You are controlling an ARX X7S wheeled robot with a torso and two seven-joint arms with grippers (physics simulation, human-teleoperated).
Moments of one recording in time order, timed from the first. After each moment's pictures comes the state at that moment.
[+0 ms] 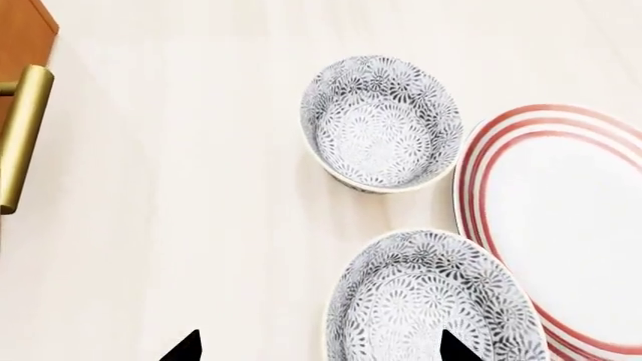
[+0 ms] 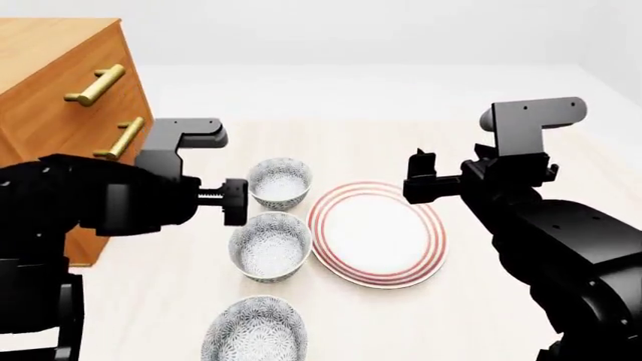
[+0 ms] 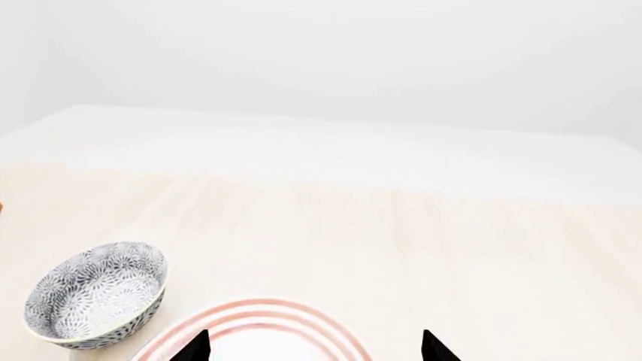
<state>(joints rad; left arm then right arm) -1.12 -0.38 0.18 -0.29 -1.11 -1.53 -0.56 0.81 0.28 0.02 -0.40 0.51 1.38 0.17</state>
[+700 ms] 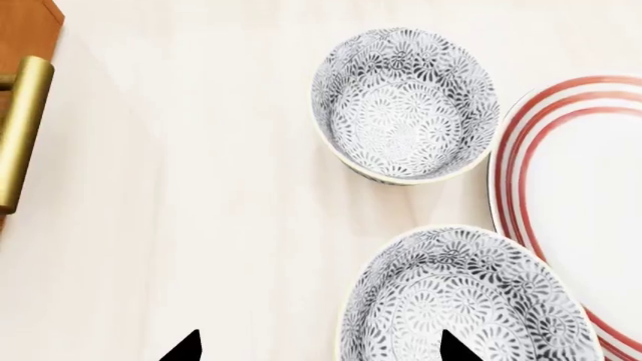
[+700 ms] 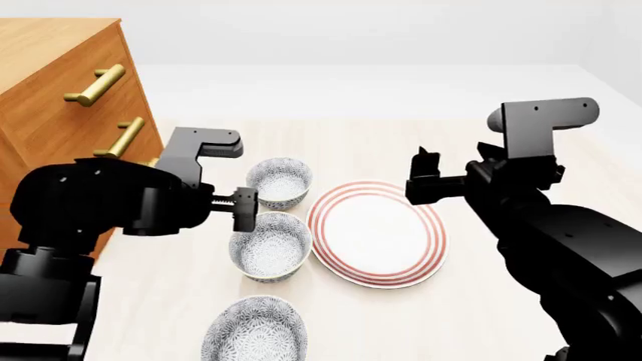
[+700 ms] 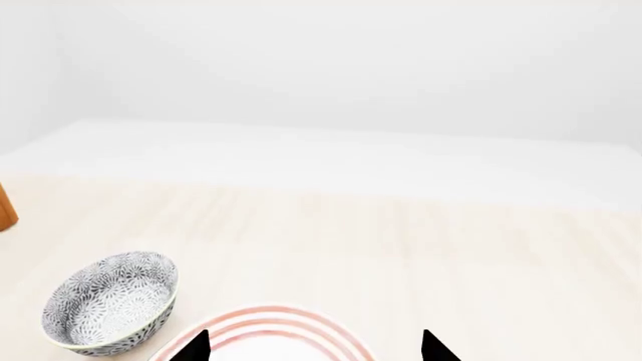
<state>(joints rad) -1.14 -0.36 0.35 -0.39 -1.06 -1.41 -0.53 0.79 0.28 0.06 -0.46 0.55 1.40 0.18</state>
